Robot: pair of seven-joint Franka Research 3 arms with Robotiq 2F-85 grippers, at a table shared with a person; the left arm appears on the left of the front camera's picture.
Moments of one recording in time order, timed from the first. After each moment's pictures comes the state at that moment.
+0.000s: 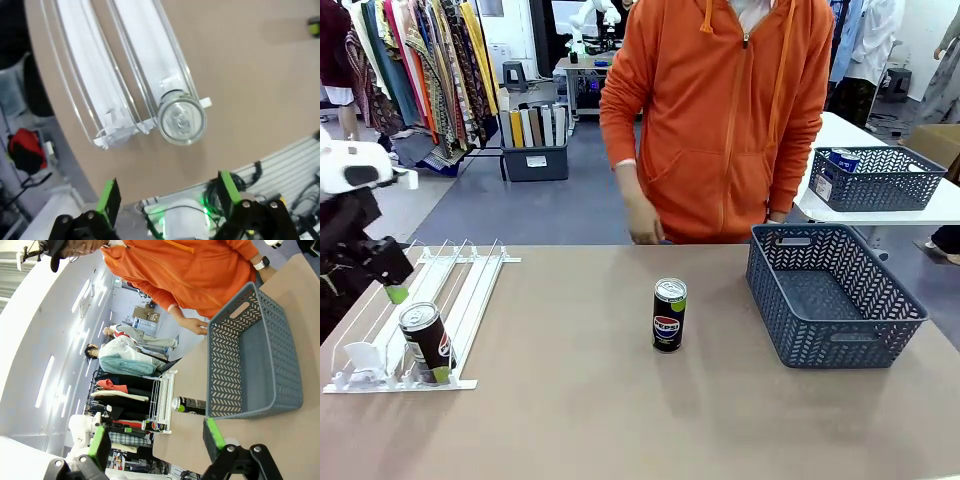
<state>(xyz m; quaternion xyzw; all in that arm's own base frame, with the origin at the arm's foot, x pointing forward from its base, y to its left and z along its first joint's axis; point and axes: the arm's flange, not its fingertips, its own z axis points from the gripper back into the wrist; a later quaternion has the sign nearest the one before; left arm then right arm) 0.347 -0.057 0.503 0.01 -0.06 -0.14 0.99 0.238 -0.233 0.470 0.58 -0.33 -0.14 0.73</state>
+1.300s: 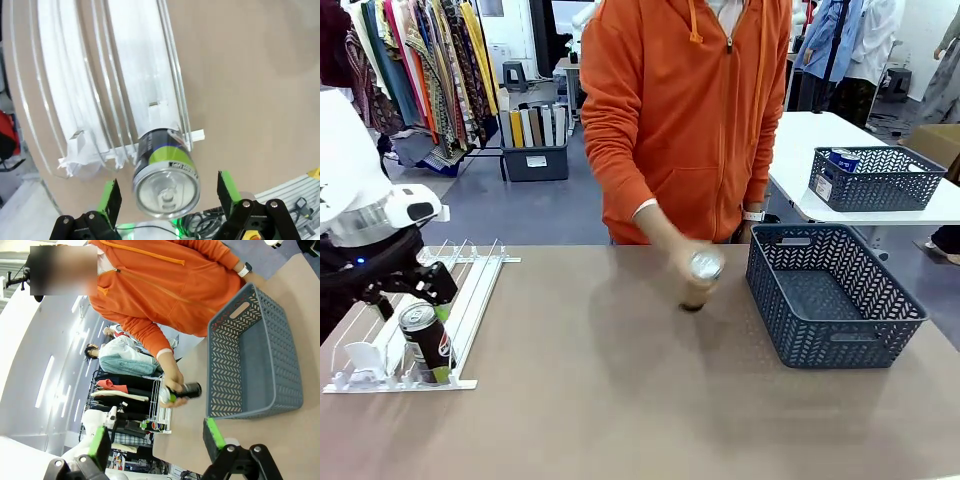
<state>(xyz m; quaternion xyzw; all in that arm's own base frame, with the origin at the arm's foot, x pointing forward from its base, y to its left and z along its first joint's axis) 0.385 -0.077 0.428 -0.03 -0.03 -0.06 1.00 0.238 -0.233 0.470 0.58 -0.33 -0.14 0.73</state>
